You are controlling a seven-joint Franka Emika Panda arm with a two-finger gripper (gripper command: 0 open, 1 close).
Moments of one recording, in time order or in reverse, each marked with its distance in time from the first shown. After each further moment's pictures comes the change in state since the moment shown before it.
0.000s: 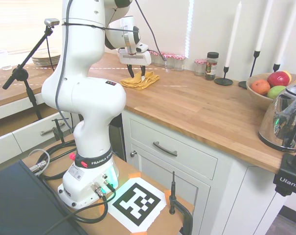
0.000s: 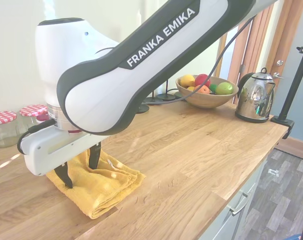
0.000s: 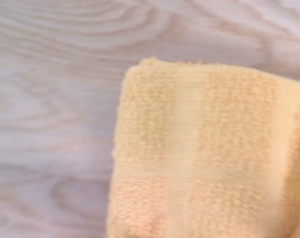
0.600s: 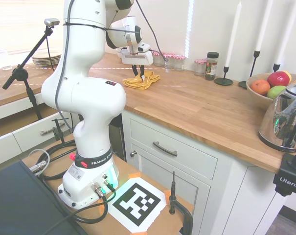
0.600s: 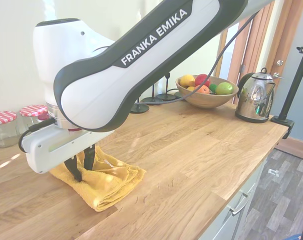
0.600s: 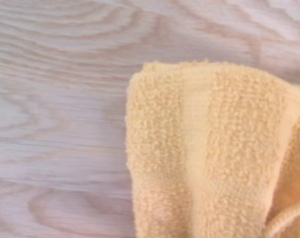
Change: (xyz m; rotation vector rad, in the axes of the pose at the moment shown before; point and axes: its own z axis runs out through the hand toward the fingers) arm 0.016 -0.005 0.006 -0.037 -0.005 0.019
